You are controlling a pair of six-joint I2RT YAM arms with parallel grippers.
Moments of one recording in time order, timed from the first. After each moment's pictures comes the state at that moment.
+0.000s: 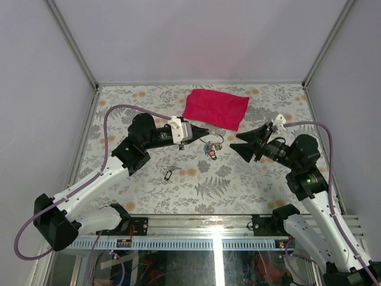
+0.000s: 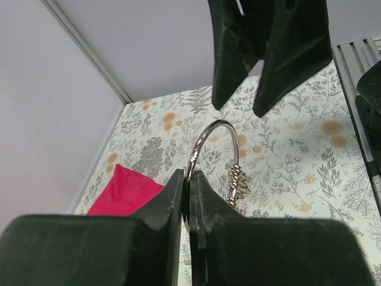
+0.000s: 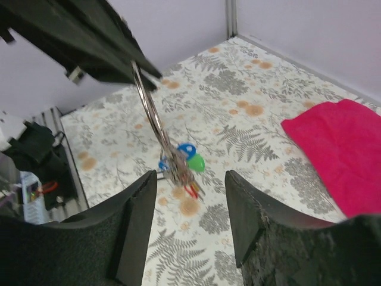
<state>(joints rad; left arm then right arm) -0.70 1.14 0.97 0.23 0.67 0.36 0.33 0.69 0.77 -0.06 -0.71 0.19</state>
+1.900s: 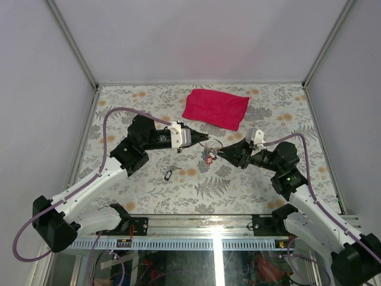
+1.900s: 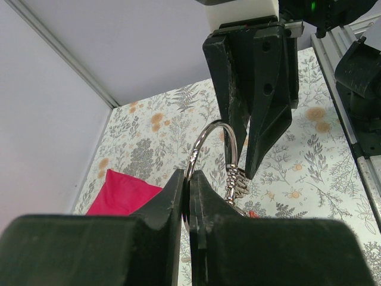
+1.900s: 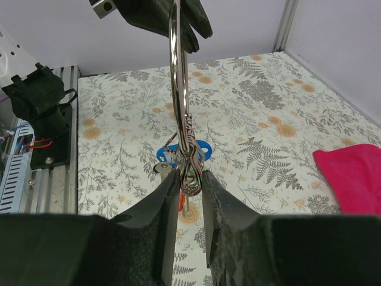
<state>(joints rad) -0.70 1.12 0.97 0.16 0.76 0.43 0.46 0.78 0.47 0.40 -0.80 0.03</state>
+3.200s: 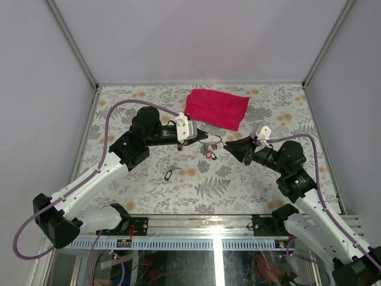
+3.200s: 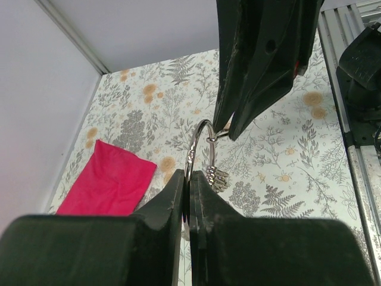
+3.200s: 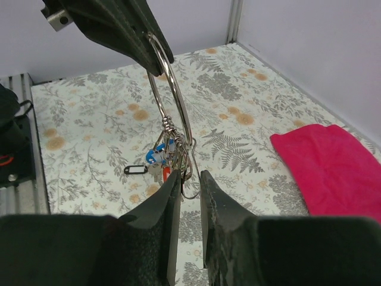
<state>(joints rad) -0.70 1.17 1.11 -0.07 0.71 0.43 0.46 0.70 0.57 0.16 -0.61 -0.05</state>
